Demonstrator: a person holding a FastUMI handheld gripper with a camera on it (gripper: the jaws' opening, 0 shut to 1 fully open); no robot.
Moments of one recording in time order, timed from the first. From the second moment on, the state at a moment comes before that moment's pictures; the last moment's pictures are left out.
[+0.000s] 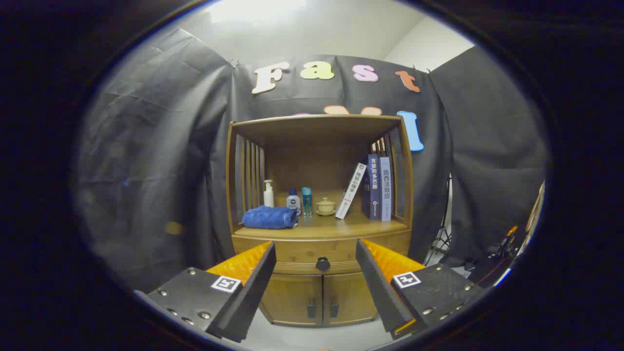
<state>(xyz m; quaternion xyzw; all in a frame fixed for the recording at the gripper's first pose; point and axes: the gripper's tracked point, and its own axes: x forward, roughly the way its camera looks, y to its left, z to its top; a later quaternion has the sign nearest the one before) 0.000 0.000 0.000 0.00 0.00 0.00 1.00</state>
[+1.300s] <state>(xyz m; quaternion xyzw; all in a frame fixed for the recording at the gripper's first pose) 0.029 -0.024 -0.037 0.01 0.02 -0.03 1.00</state>
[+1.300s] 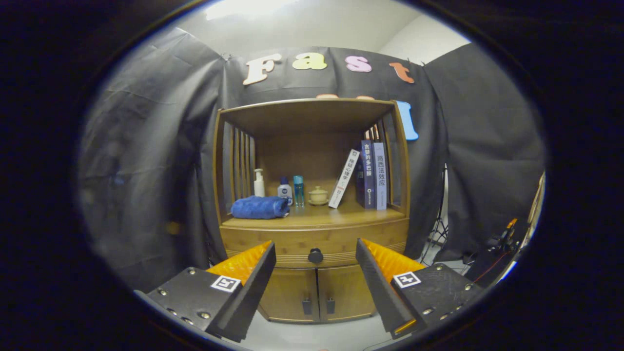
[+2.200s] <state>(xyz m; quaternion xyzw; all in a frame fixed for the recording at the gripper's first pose) 0.175 -0.030 -0.158 0.02 0.07 -0.02 1.00</state>
